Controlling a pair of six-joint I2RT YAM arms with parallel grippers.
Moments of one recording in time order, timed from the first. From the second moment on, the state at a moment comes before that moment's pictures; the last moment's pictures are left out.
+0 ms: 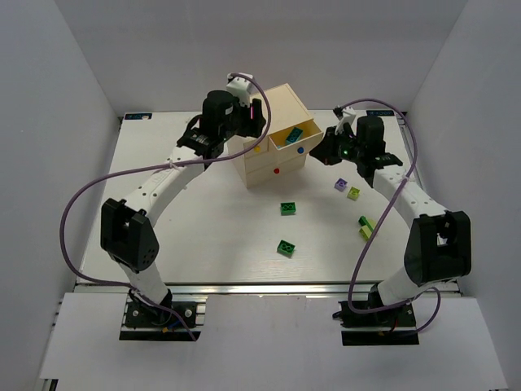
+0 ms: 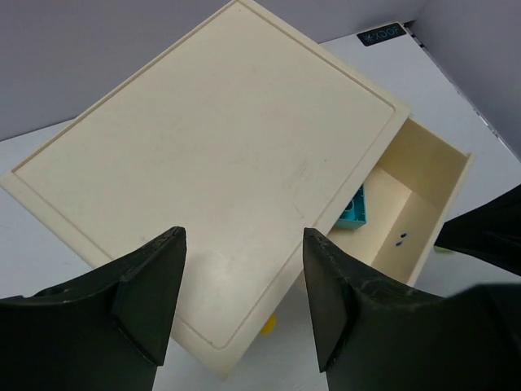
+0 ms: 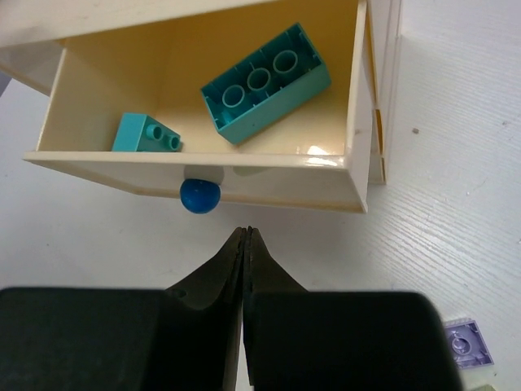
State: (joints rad) left arm -0.51 1.71 1.60 -0.14 0.02 -0.13; right arm 0.22 1.54 1.16 -0.06 -0.56 0.15
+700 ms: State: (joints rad) left arm -0.51 1.83 1.76 -0.26 -0.01 -0.01; right arm 0.23 1.63 1.23 -0.07 -0.54 0.15
